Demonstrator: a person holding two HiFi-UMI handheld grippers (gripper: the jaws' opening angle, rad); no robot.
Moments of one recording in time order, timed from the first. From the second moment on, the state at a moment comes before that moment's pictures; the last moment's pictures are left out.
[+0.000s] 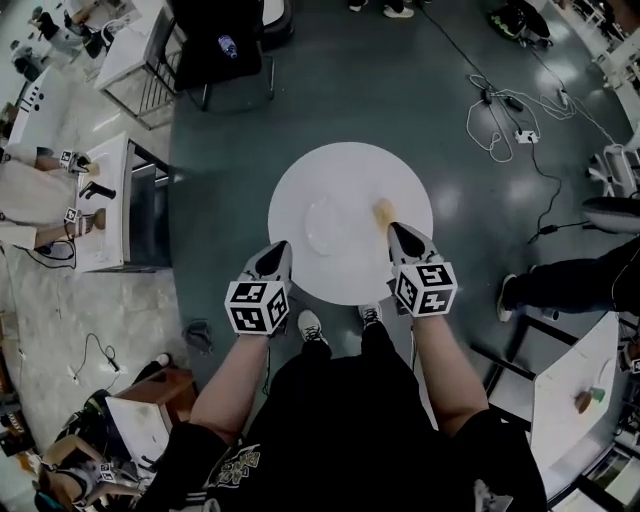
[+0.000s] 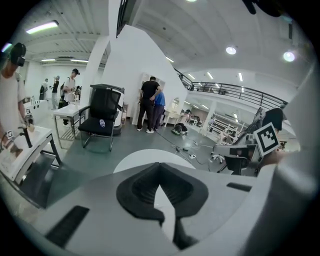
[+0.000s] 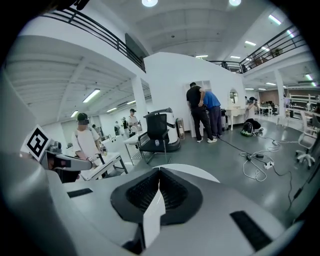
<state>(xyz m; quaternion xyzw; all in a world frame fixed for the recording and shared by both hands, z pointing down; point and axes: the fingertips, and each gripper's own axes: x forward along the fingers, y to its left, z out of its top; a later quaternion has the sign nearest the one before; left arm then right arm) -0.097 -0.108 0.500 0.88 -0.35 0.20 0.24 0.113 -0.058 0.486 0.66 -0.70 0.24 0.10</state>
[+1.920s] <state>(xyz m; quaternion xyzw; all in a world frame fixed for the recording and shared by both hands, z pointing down) -0.098 -0.032 0.484 0.92 -0.23 0.21 0.23 0.009 0.040 0.483 0.67 -0.69 0.26 0.09</state>
